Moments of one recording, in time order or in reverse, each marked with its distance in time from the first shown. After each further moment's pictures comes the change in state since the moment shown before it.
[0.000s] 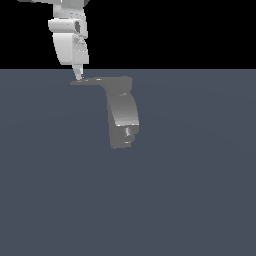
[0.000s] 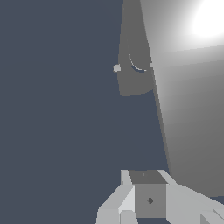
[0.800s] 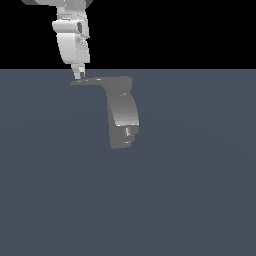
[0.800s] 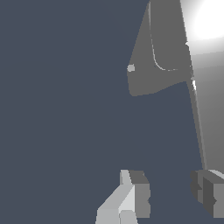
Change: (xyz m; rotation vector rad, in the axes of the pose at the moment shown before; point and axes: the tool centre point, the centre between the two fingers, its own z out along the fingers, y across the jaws) arm -0.001 -0.026 -0.004 0.005 -0.001 -0.002
